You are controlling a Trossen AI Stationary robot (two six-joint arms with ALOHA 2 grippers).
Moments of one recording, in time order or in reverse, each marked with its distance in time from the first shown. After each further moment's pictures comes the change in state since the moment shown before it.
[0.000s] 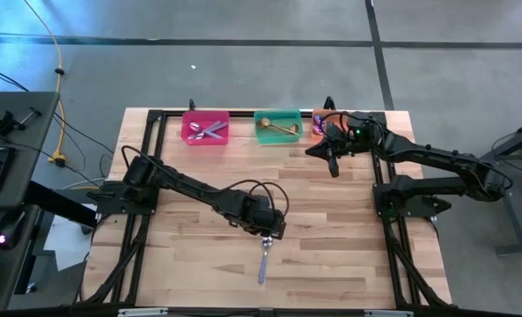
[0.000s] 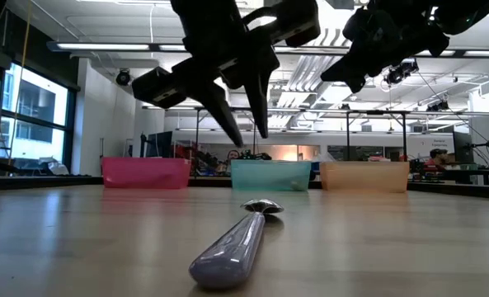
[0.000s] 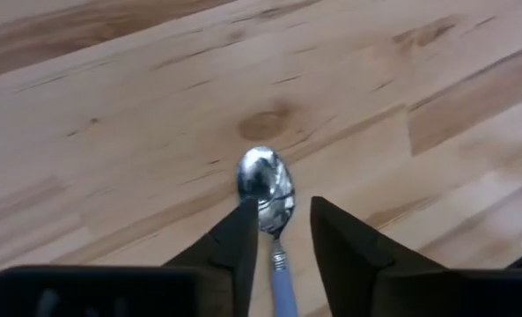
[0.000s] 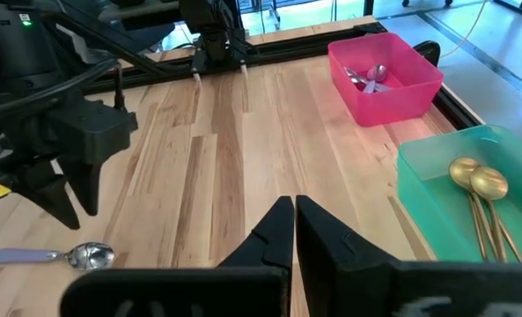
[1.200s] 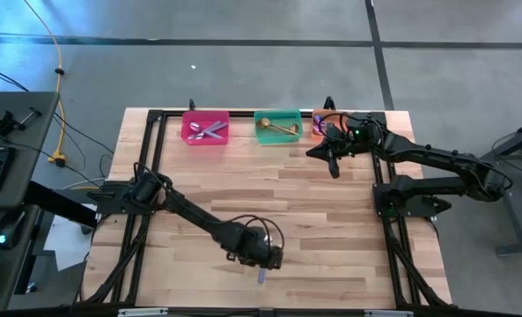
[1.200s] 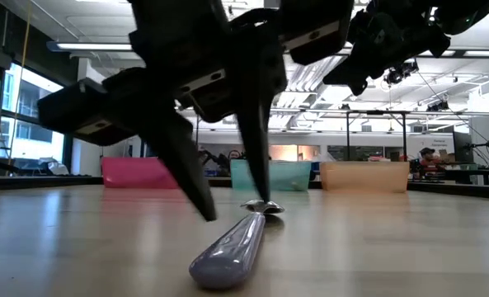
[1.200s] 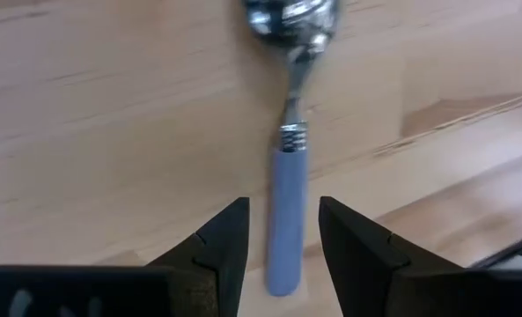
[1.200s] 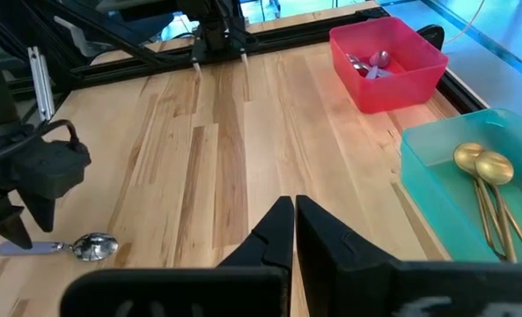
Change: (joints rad) left arm -0.174 0.132 -0.002 0.158 0.048 -0.303; right arm 0.000 0.000 0.000 -0.033 0.000 0.003
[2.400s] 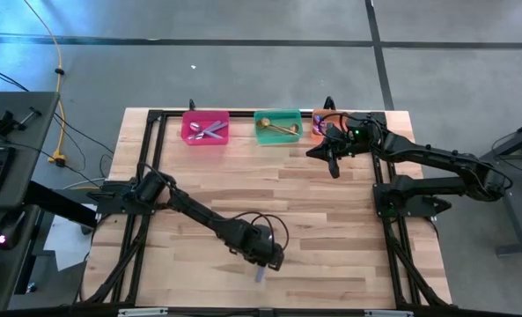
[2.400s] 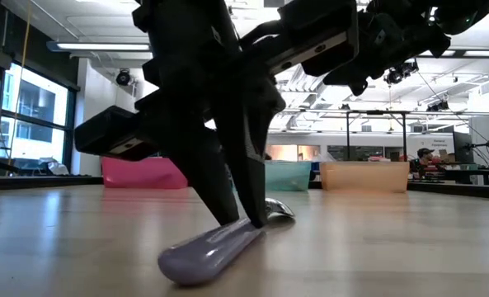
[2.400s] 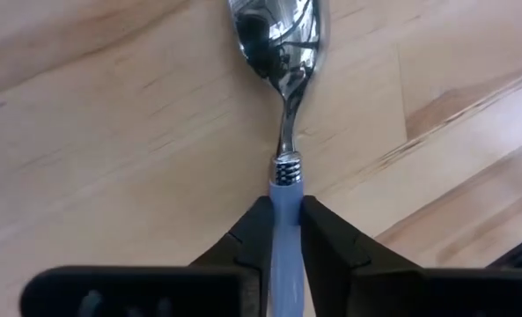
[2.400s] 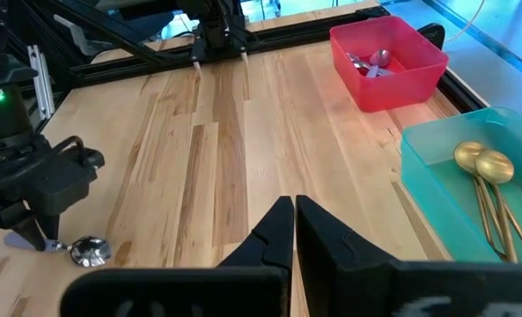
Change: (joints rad) left arm 0.024 0.037 0.002 -0.007 0.033 0.205; right arm 0.000 0.000 0.000 -0.004 0.000 -0.003
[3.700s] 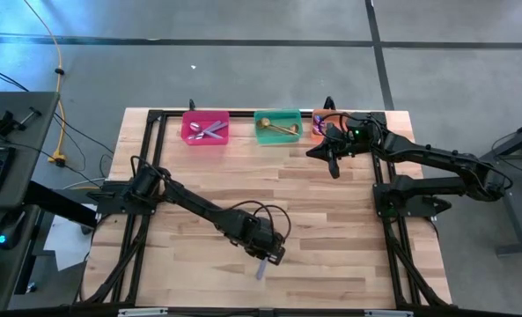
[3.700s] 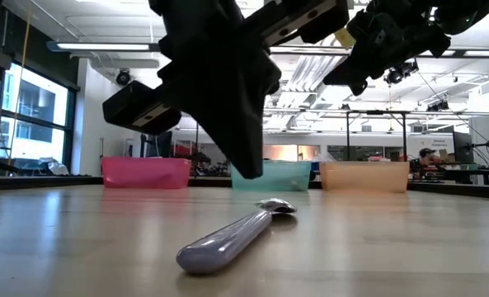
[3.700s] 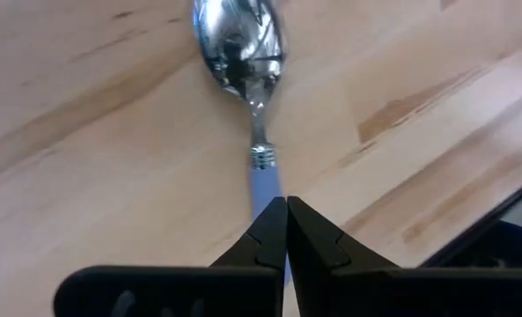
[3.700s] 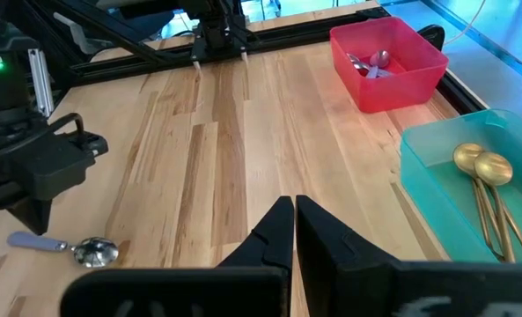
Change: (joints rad) left arm 0.046 -0.078 -0.004 -0.023 0.039 0.117; right arm 0.000 0.000 0.000 0.001 0.000 -0.008
